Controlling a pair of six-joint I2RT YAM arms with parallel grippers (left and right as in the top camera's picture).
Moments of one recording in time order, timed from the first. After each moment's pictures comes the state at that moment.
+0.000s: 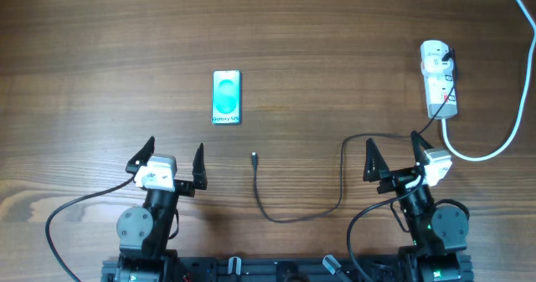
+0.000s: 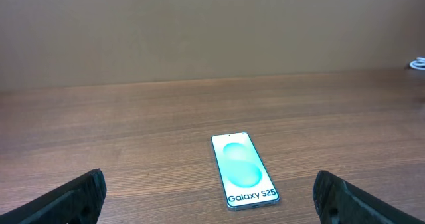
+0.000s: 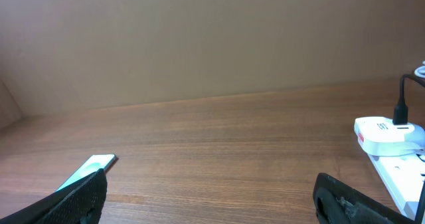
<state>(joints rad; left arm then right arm) -0.09 0.01 0.01 -0.07 0.06 -0.01 0.10 0.01 0.01 0.00 -0.13 0.21</state>
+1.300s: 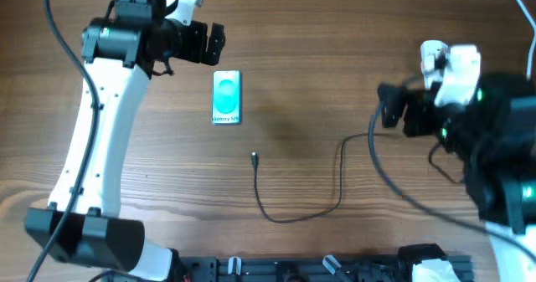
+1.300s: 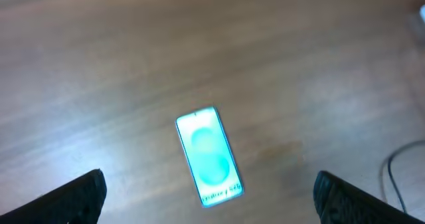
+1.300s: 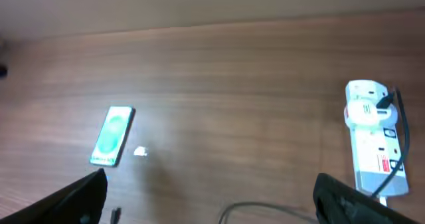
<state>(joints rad) -0.15 1.68 1.76 -1.00 0.17 0.10 0.10 1.00 1.25 -0.88 -0.17 0.13</state>
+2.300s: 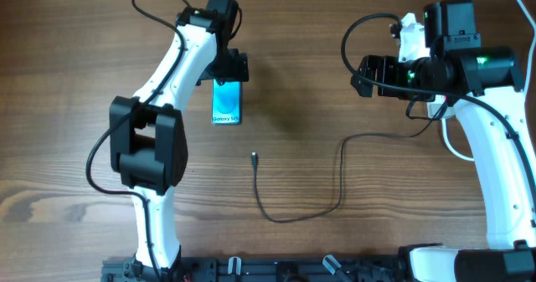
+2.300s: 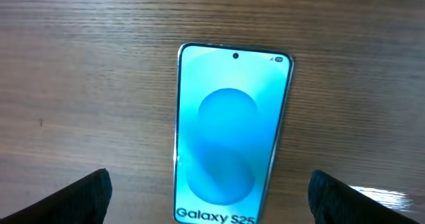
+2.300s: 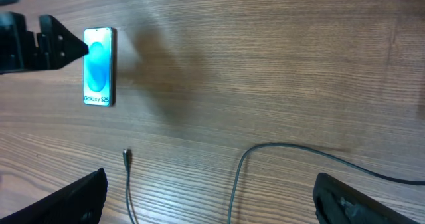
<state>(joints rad) -0.27 2.19 1.85 -1.13 -0.09 -0.34 0.10 1.51 1.54 -1.17 -0.28 0.15</state>
